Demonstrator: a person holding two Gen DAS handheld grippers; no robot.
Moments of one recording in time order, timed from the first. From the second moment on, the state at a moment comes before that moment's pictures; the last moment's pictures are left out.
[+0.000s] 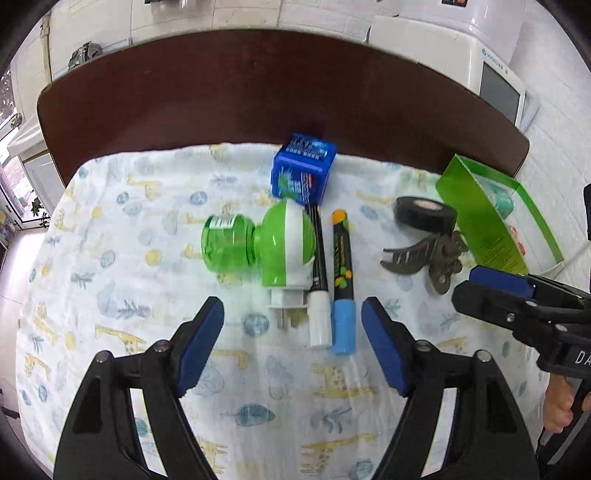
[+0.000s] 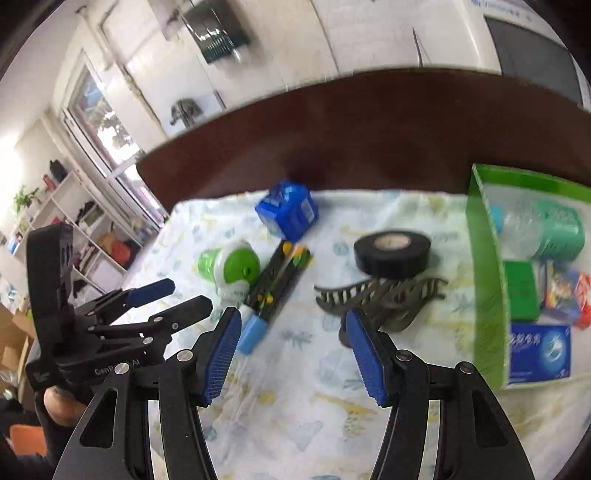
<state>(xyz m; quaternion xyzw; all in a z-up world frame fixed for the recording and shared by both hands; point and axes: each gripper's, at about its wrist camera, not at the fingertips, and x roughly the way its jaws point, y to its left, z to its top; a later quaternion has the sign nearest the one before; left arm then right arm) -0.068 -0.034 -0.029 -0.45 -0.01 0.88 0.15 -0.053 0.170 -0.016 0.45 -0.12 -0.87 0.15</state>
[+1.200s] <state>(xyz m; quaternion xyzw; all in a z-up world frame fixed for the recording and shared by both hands) -0.091 0.018 -0.060 -0.50 0.02 0.84 0.23 -0.045 0.162 -0.069 0.54 -0.12 -0.83 0.07</state>
